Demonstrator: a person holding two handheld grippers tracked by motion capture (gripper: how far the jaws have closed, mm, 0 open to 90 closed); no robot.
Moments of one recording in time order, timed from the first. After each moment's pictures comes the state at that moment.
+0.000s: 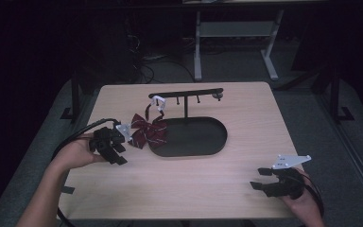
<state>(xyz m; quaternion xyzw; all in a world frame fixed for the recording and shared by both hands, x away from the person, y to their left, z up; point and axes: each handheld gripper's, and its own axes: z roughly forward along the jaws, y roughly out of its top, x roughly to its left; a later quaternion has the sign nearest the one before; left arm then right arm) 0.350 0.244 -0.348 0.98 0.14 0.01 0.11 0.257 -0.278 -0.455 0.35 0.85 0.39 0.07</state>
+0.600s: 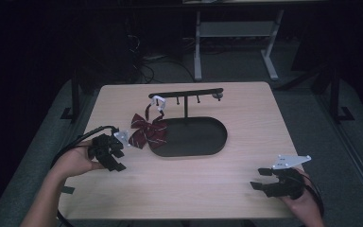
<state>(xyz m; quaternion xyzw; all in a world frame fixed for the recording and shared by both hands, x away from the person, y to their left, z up) 0.337 0.251 -0.364 0.98 0.15 0.01 0.11 0.257 -0.278 -0.455 0.35 0.85 0.39 0.07</state>
